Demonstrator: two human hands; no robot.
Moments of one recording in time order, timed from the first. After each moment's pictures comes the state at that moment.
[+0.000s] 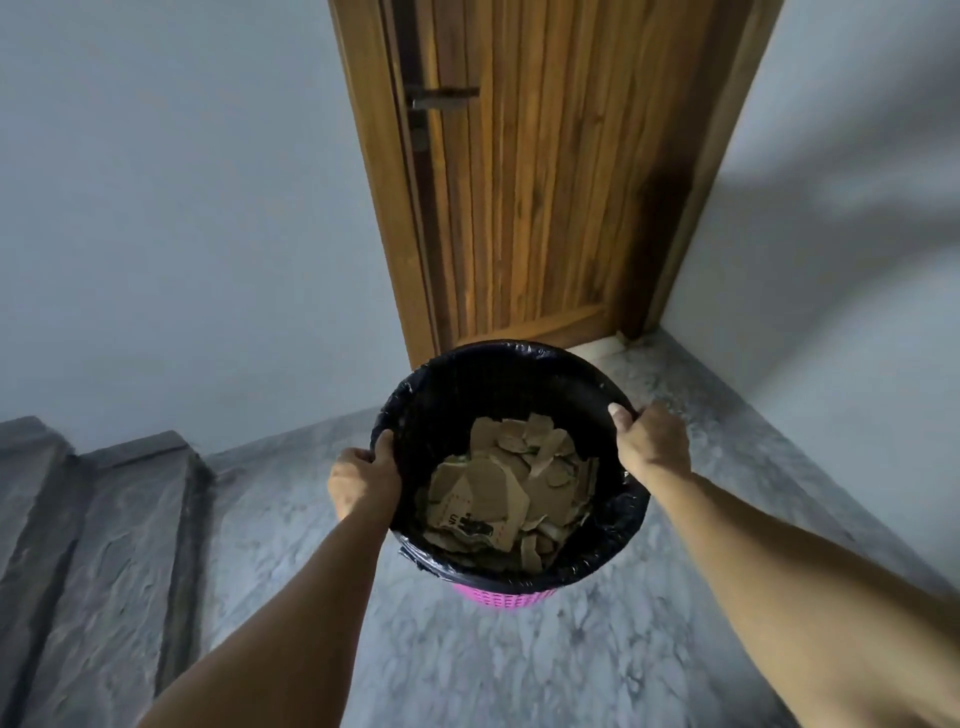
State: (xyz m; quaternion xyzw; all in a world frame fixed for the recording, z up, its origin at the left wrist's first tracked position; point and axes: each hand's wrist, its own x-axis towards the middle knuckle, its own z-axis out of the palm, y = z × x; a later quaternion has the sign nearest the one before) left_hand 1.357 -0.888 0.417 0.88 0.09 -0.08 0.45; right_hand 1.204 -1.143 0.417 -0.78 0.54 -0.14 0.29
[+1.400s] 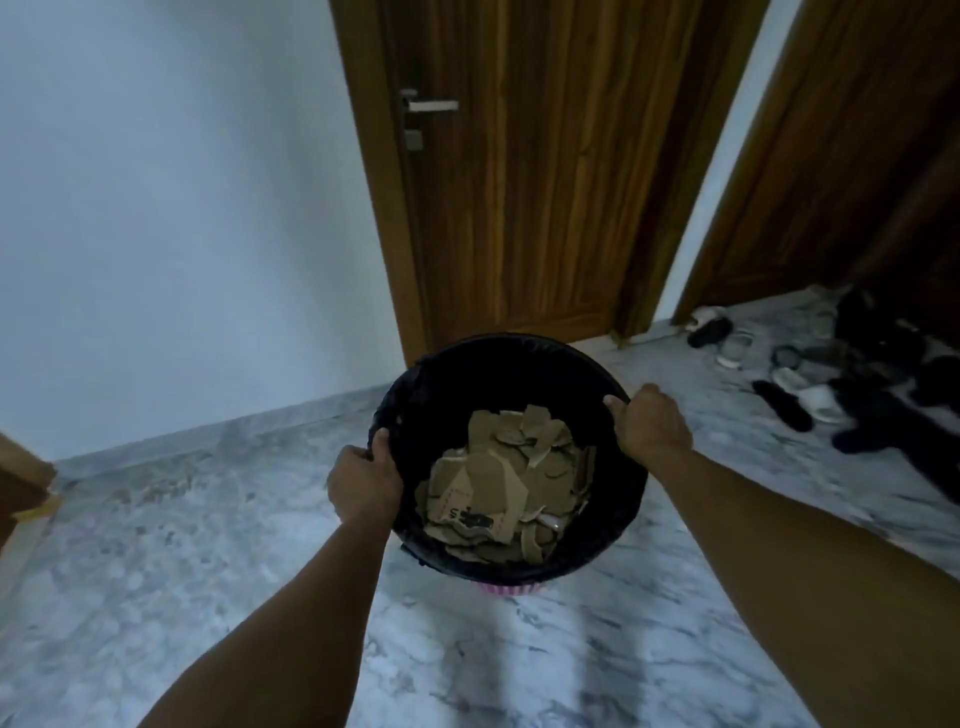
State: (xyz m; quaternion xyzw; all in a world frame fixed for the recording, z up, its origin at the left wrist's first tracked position) left_hand 0.881 -1.077 0.417 0.71 -0.57 -0.30 0.28; right_hand 0.606 -0.959 0.444 -0.24 0.93 -0.24 0.15
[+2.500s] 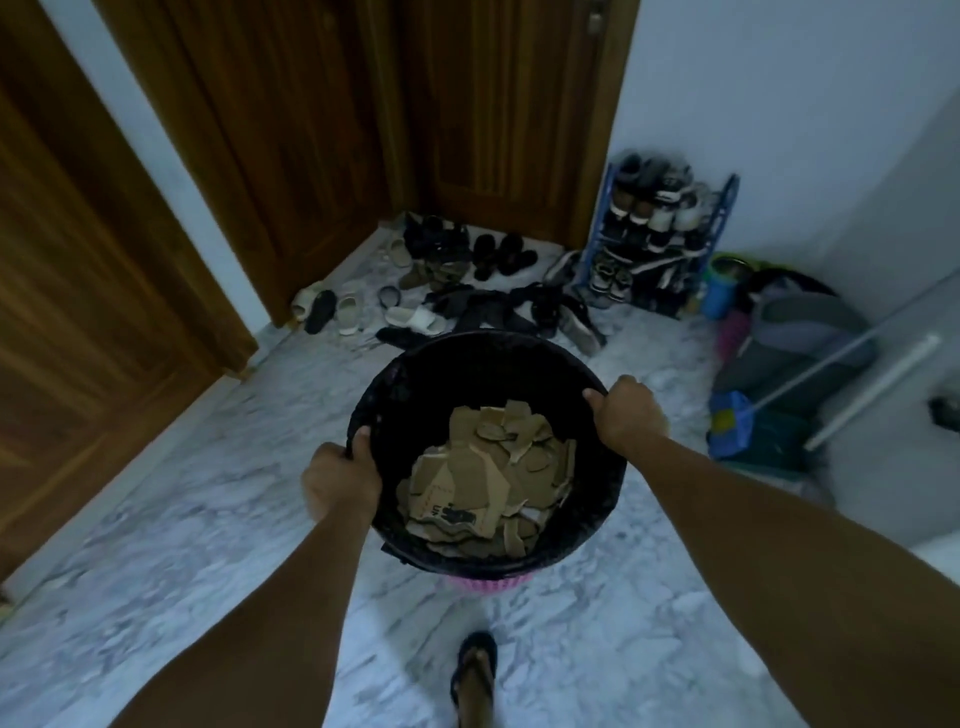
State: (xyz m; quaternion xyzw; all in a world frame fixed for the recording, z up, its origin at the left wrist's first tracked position) left_hand 0.377 -0.736 0.383 0.39 -0.85 -0.34 0.09; right_hand 0.285 -0.442 0.411 0.15 0.96 -0.22 0.07
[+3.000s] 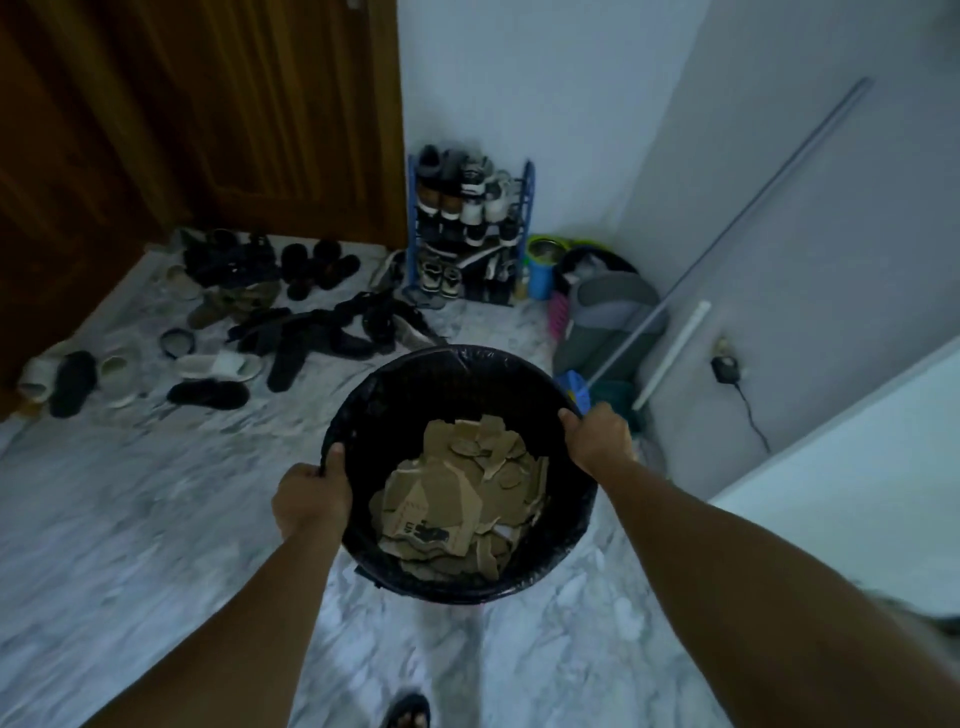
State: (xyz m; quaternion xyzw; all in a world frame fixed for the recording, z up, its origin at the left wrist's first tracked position) left_hand 0.188 -0.543 0.349 0.28 -0.87 -0.40 -0.03; right_hand 0.207 -0.245 0.387 0.36 0.89 -0.28 0.04
